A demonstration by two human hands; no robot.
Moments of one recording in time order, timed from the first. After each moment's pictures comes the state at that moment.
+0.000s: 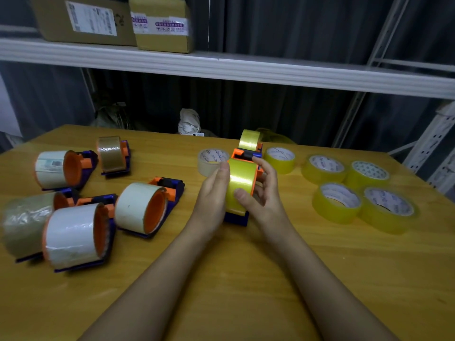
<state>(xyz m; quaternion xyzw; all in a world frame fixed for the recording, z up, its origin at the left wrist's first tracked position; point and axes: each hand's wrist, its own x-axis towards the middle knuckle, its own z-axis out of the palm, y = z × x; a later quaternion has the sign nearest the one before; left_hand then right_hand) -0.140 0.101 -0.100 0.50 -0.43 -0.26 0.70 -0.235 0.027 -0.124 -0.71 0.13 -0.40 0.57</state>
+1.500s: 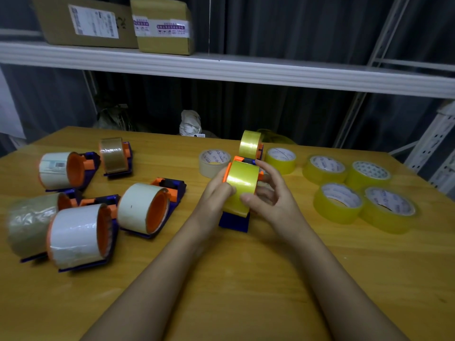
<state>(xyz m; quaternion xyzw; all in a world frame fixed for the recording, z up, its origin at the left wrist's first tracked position) -0.128 0.101 -0.109 0.47 -0.51 -0.29 0.66 -0.251 0.015 -0.118 -0.74 0.17 -0.35 0.54</state>
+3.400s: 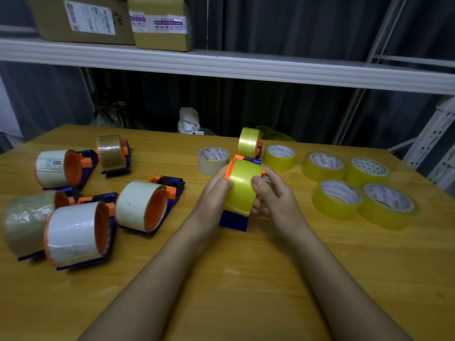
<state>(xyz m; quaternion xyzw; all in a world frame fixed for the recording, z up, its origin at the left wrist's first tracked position) -0.131 0.101 -0.108 0.47 -0.48 -0.32 0.67 -0.248 0.020 -0.113 -0.67 0.22 -0.35 0.62</state>
